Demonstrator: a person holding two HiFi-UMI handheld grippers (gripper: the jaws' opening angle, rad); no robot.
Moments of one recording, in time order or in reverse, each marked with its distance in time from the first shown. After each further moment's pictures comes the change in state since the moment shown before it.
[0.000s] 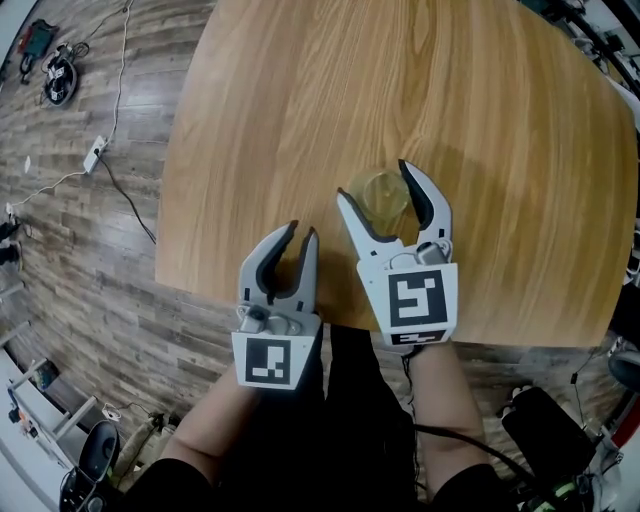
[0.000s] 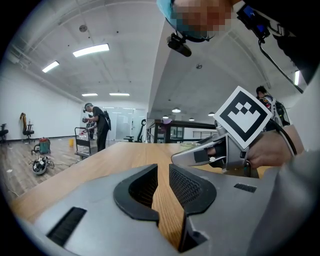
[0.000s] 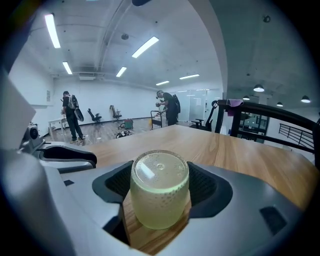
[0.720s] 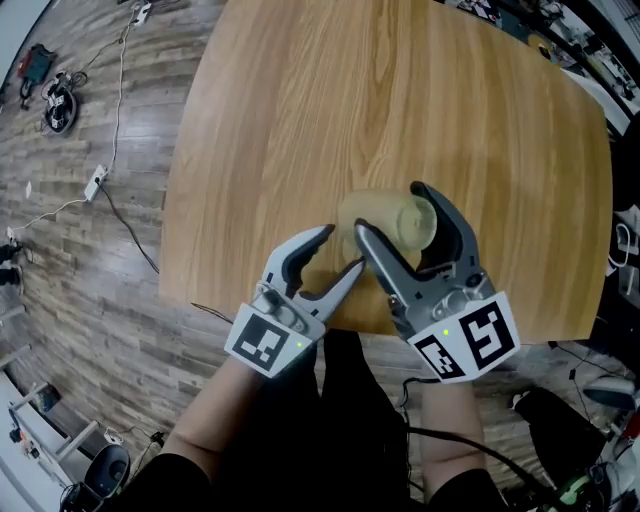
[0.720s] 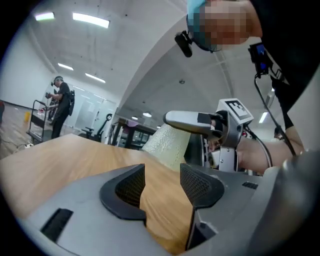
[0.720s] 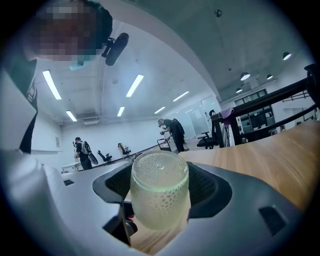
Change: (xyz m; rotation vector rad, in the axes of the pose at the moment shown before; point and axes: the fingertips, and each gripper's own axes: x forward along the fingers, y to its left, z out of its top) left arm 0.019 -0.088 0.055 -0.158 -0.042 -0.478; right arm -0.103 -0.042 0.093 0.280 -0.319 0.156
